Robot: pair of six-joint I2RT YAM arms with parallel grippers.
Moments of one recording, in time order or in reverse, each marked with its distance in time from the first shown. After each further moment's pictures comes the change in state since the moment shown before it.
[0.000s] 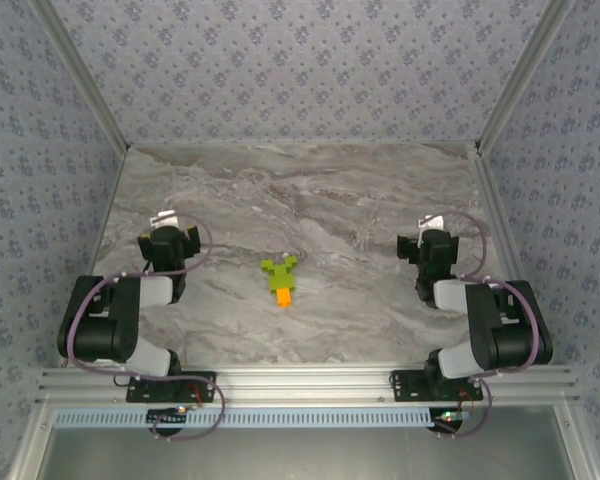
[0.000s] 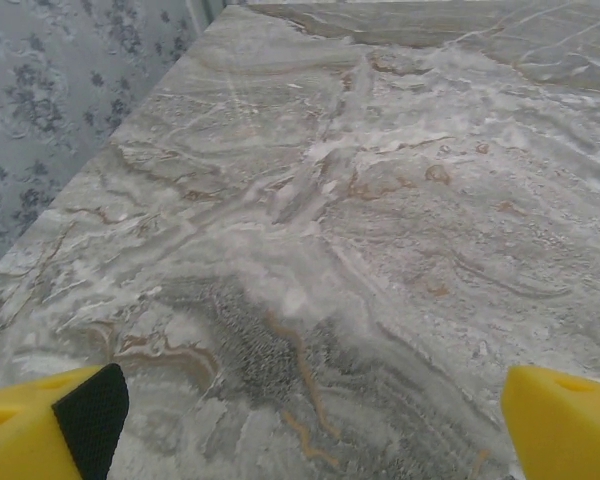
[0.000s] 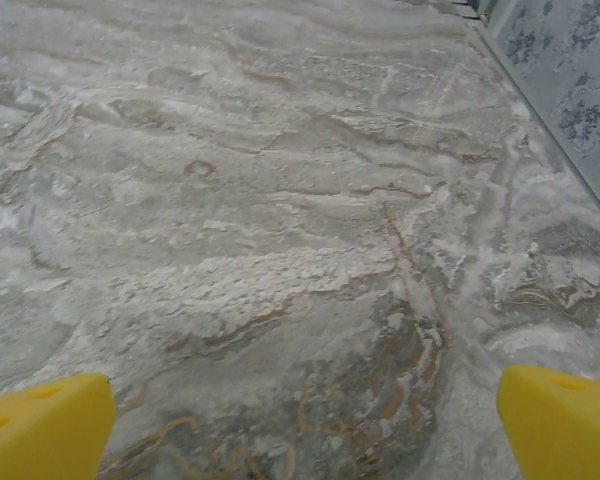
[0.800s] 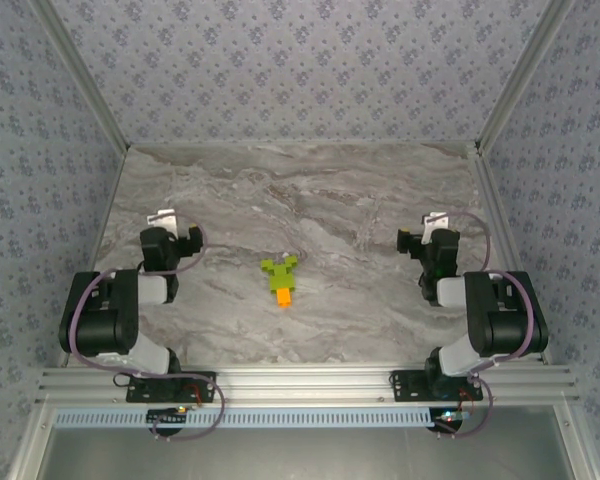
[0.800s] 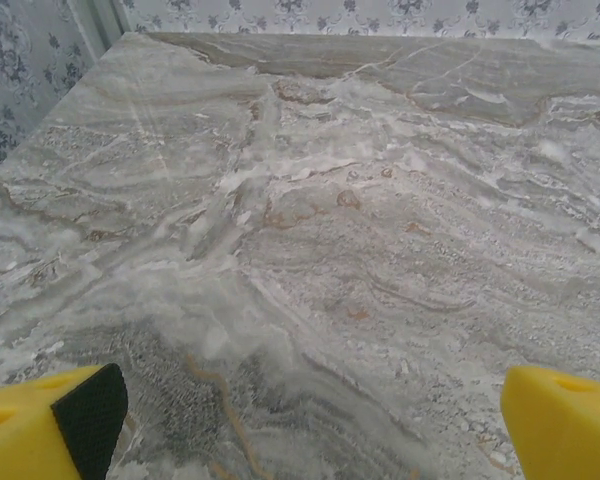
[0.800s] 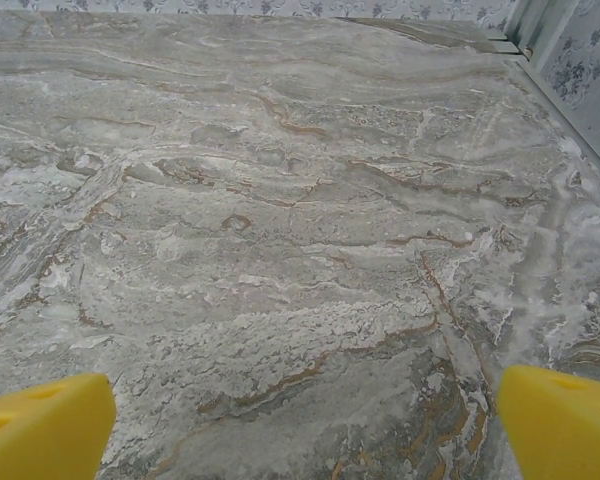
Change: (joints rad) left arm 0.073 0.035 -0.011 0.105 0.266 0.037; right arm -0.062 0.065 0.010 0.127 -0.158 0.019
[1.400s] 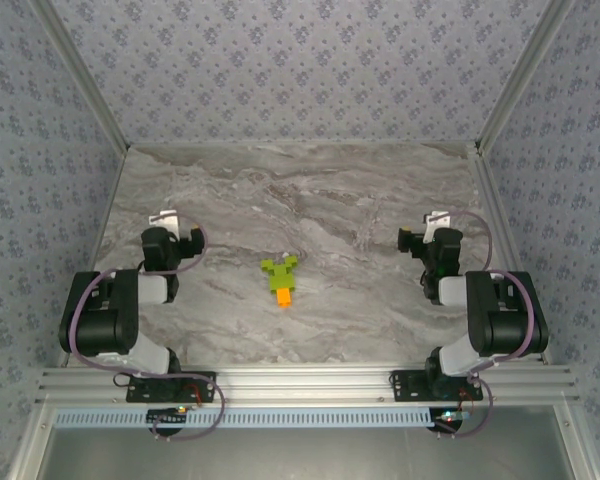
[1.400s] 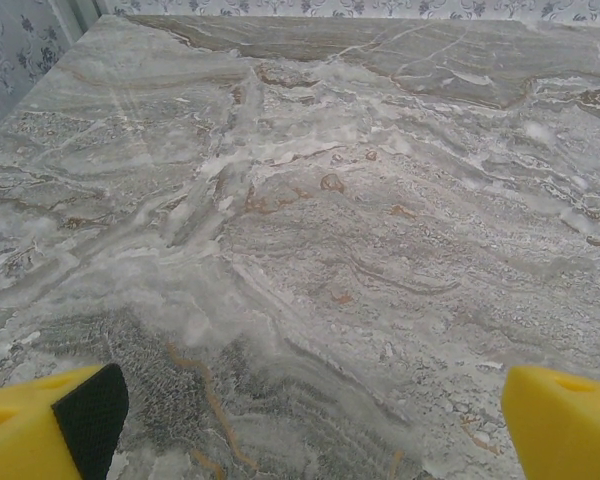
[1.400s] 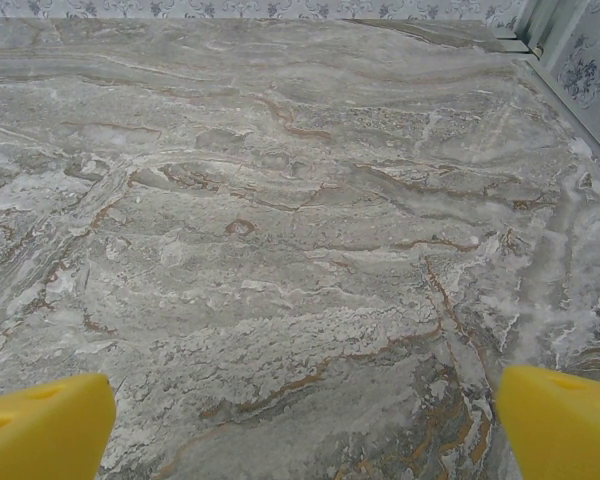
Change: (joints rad) left arm 0.000 0.000 0.000 -0.026 0.021 0.000; right arm -0.016 0.000 0.008 -0.007 -0.034 0.004
